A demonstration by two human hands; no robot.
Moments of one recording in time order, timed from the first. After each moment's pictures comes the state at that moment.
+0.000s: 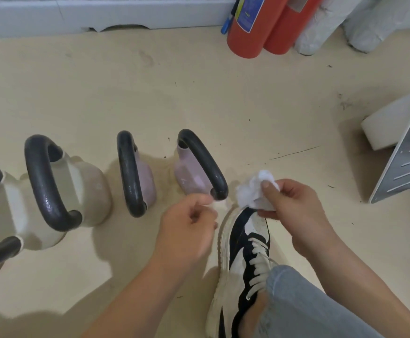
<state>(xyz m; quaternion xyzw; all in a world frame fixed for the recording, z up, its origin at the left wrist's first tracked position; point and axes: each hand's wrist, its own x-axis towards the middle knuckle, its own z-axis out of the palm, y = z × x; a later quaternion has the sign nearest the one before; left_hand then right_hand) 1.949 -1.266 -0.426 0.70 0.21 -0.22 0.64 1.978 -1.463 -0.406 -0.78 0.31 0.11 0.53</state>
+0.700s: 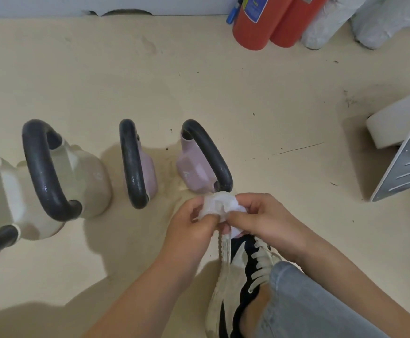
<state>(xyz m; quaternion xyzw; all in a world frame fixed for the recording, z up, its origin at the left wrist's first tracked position) 1.936 -1.268 -0.445 0.58 0.25 -0.28 0.72 1.967 -1.431 -0.404 -0.78 0.12 0.37 0.50</state>
